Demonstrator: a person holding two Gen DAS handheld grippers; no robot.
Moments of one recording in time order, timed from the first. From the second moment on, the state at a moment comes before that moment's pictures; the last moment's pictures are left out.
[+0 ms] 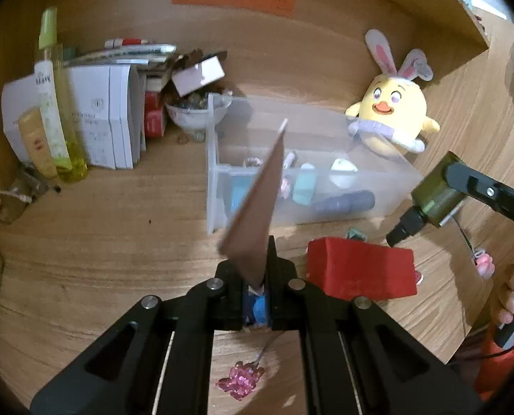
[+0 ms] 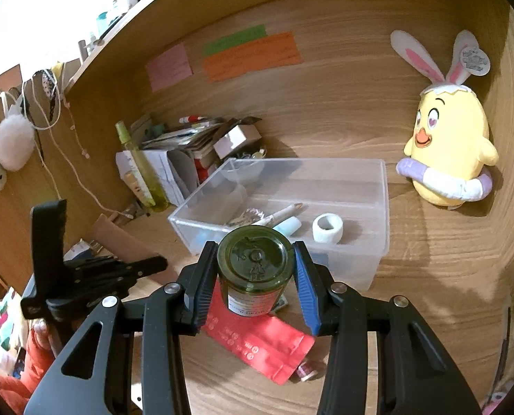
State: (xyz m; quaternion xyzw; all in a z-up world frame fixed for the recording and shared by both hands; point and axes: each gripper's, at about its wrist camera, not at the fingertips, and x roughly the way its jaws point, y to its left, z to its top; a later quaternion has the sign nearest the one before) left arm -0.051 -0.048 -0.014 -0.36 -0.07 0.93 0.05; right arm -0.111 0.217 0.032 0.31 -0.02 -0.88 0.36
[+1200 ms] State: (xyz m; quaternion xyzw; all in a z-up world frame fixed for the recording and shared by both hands) left arm -0.122 -0.061 0.068 -0.27 -0.08 0.96 0.05; right arm -0.191 0.185 0.043 0.29 -0.01 -0.90 0.33
